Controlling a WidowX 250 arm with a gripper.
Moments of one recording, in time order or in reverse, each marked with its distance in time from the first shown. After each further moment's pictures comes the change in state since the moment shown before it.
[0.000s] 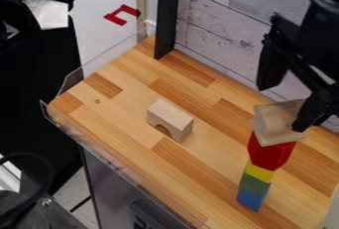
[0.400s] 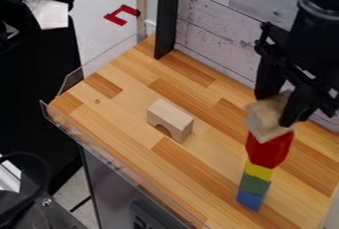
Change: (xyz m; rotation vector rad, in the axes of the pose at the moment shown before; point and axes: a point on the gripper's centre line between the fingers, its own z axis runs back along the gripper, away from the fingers) arm -0.001 0.004 -0.006 -0.024 0.004 0.029
